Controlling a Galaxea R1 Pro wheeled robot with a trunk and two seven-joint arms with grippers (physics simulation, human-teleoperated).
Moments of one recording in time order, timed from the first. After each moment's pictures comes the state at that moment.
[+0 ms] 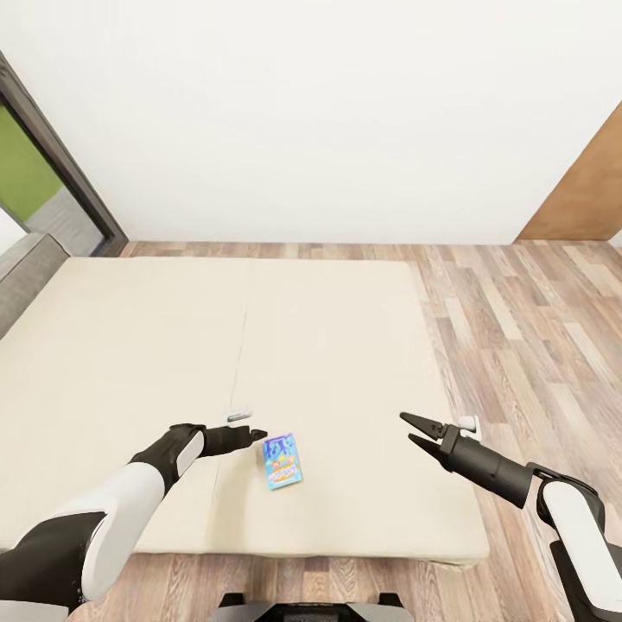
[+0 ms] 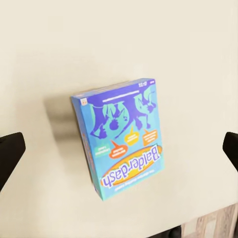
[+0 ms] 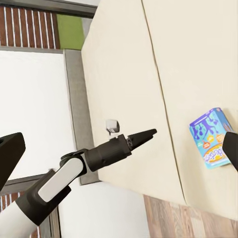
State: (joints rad) left arm -0.96 0.02 0.09 -0.22 0.08 0.41 -0.43; right arm -0.28 -0.16 -0.22 -1.59 -1.09 1.04 0.31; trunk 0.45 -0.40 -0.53
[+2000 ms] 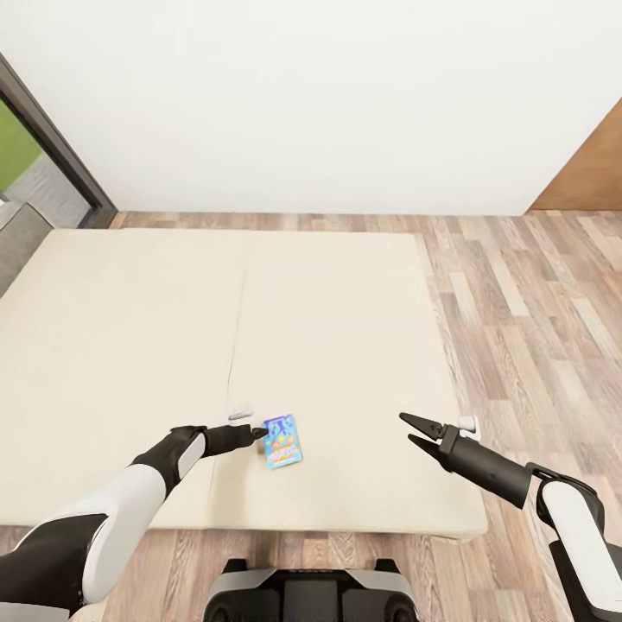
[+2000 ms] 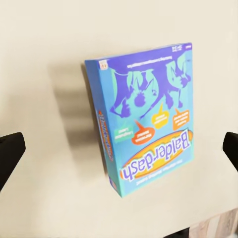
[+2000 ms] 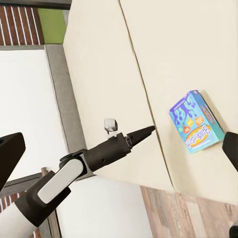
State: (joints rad) left arm -0.95 0.02 0.09 -0.22 0.08 0.35 -0.43; right arm -0.28 -0.16 -0.22 -1.58 -1.09 1.04 0.31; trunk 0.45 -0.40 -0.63
